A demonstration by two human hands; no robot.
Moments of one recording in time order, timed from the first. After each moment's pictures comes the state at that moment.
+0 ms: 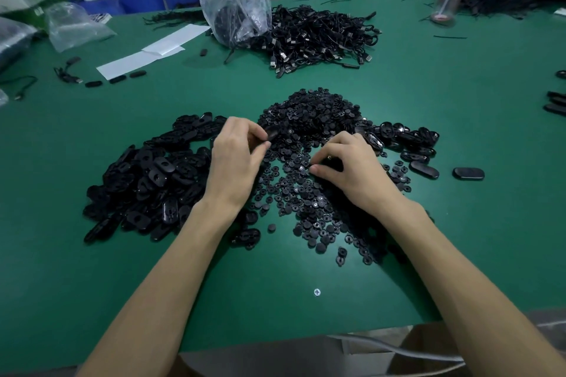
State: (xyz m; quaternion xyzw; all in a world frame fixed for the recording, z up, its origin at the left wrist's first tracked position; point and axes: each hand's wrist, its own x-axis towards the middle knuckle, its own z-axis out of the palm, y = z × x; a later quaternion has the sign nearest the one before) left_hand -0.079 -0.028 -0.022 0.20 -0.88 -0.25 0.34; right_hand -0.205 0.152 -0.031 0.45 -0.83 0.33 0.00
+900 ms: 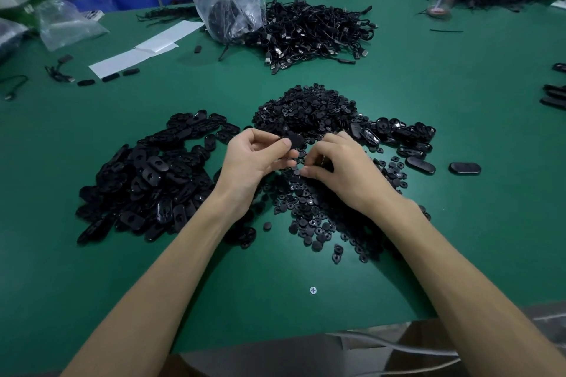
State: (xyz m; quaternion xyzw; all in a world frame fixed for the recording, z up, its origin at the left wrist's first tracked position) left_hand -0.086 -0.004 -0.023 0.19 -0.61 -0.73 0.24; right_hand -0.200 0.149 -0.031 0.49 -0.82 0.31 0.01
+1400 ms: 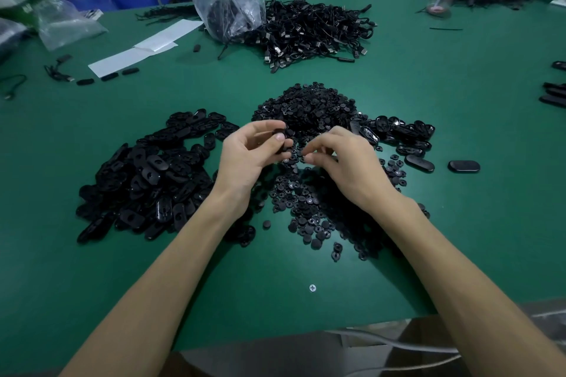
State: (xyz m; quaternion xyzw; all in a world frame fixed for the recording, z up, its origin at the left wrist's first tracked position) left_hand -0.086 -0.006 -0.025 0.18 -0.64 -0.70 0.26; right_hand -0.199 0.150 -0.024 0.44 -0.82 0.37 0.00
